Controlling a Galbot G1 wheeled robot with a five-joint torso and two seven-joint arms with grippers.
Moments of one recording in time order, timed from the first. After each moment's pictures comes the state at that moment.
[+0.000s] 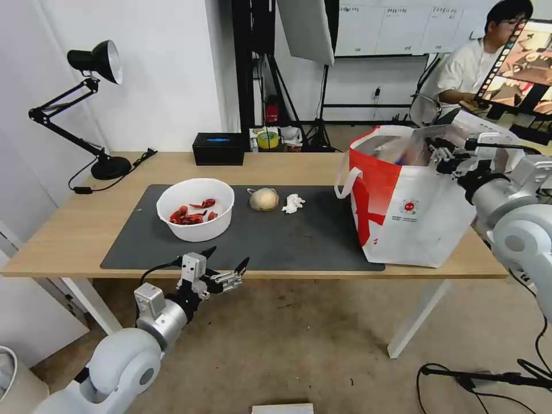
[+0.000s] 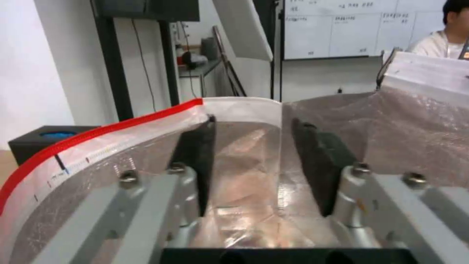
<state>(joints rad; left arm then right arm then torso) 1.36 -0.87 -0.32 -2.17 -0.70 0.22 -0.05 -0.86 0.62 0.45 1.94 1.07 -0.32 0.26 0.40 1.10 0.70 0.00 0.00</state>
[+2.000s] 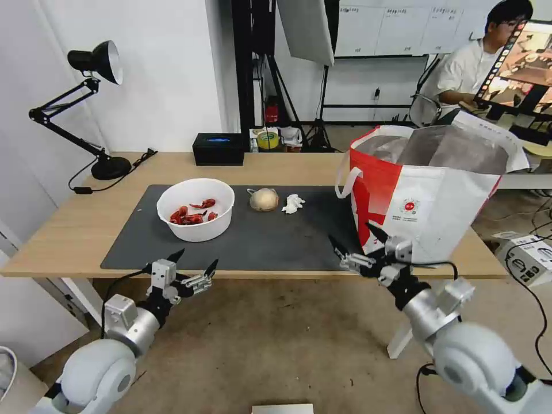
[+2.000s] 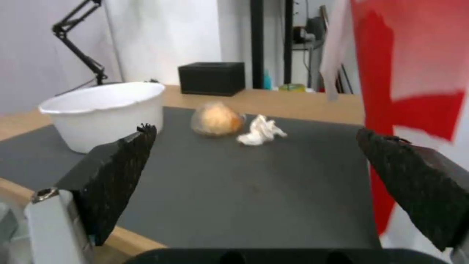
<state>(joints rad) 1.53 -0.92 -0.50 -2.09 -0.59 0.09 0.01 -1.45 0.82 0.38 2.17 0.66 0.03 0.05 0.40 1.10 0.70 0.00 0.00</state>
